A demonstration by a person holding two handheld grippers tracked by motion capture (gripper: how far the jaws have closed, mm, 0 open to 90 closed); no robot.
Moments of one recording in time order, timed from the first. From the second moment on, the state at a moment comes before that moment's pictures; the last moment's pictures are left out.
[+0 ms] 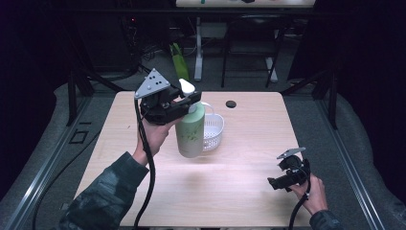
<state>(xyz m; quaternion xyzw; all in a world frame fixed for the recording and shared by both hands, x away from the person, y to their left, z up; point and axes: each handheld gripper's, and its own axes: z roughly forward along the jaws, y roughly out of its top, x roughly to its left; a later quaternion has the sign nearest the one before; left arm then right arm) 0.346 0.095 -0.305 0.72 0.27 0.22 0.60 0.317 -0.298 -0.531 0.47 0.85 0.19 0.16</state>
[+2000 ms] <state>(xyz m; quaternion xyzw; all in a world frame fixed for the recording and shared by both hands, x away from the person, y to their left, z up) 0.401 0.072 -0.270 0.70 0.31 0.27 0.59 0.316 -0.296 -0.530 0.47 0.85 0.19 0.17</state>
